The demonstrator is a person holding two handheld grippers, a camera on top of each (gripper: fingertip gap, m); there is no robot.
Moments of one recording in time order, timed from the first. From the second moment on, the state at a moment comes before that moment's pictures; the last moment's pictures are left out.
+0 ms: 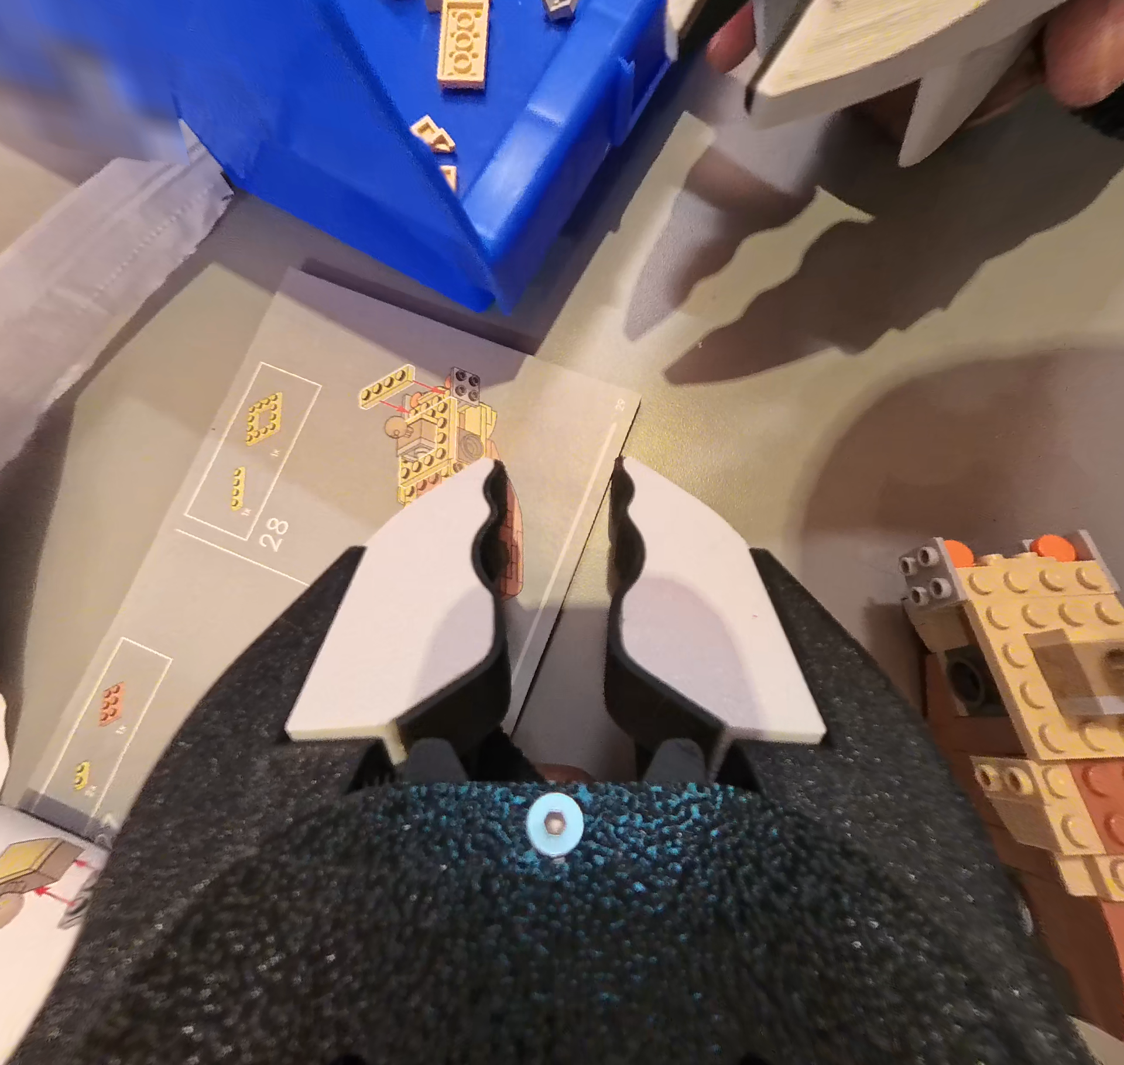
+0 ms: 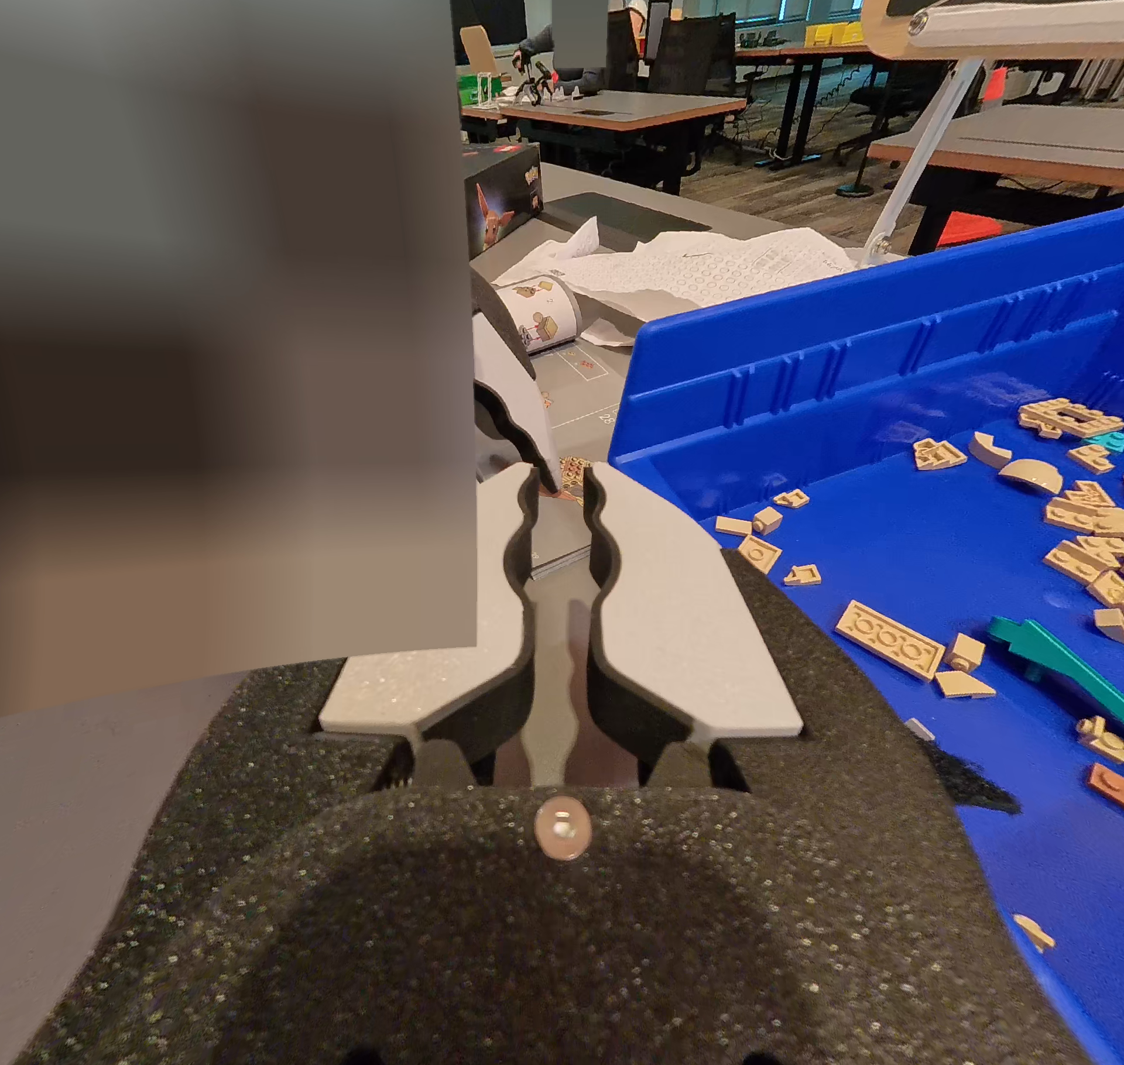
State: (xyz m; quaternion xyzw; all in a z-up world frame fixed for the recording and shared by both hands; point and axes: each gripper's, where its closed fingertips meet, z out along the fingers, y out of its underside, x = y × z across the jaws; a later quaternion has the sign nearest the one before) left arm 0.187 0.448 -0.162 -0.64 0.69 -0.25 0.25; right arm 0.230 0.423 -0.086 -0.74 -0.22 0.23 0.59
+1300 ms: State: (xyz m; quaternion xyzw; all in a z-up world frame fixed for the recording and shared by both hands) left arm 0.185 0.448 -0.162 -0.66 0.66 -0.28 0.22; right arm 0.229 0.423 -0.086 -0.74 -0.23 0.23 0.59
